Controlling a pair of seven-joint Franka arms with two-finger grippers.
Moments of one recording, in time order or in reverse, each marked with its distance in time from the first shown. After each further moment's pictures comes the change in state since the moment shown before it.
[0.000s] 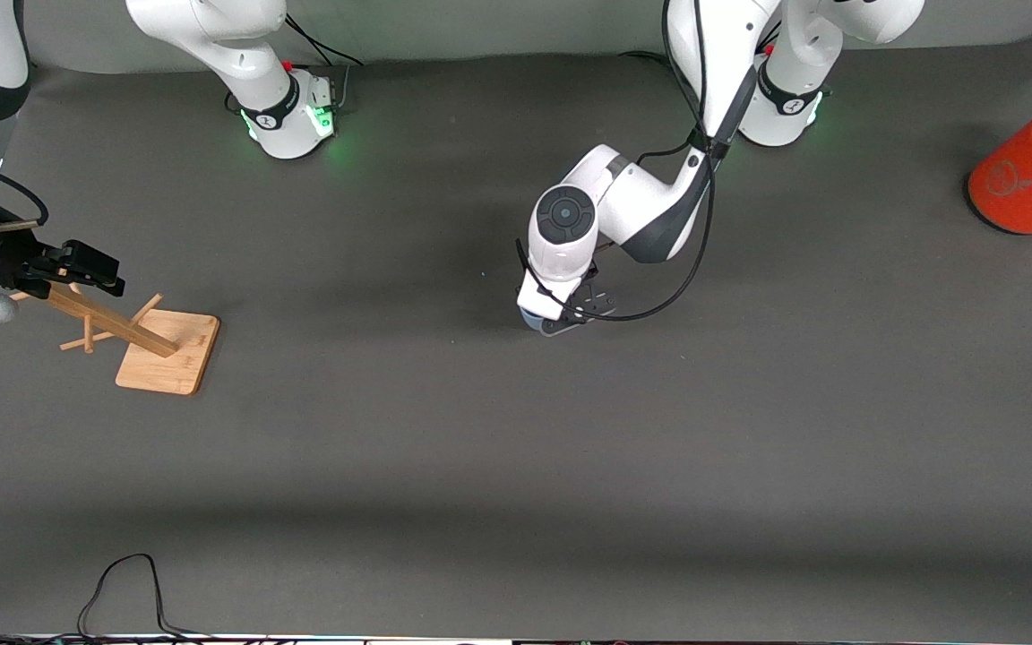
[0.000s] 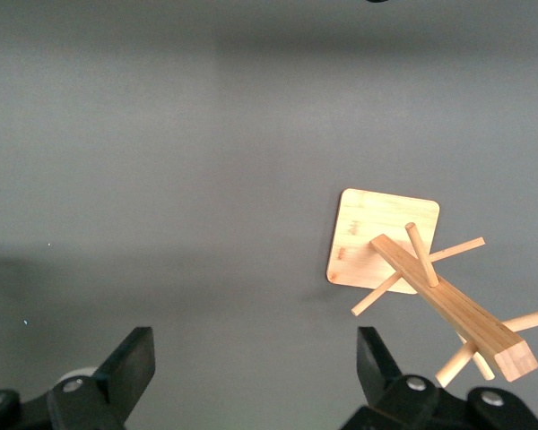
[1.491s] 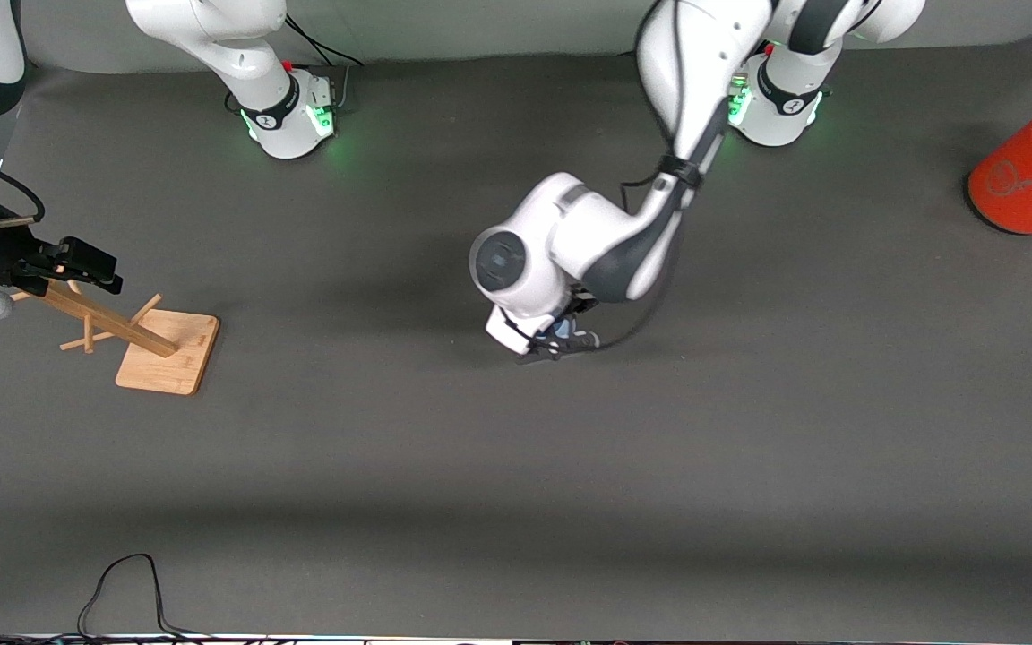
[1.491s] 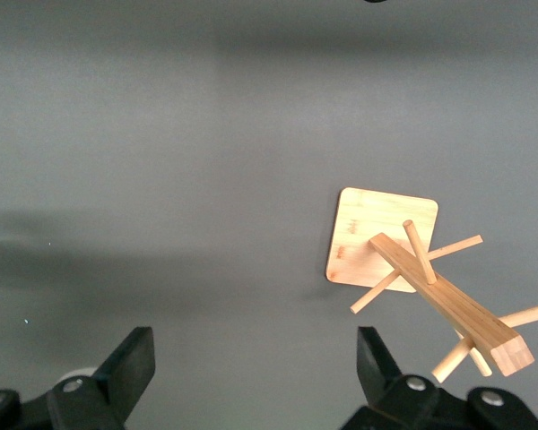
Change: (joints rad) left arm 0.069 0.224 0.009 0.523 0.095 -0.520 0.259; right arm 0.000 -0.007 -0.001 0.000 0.000 -0.003 0.000
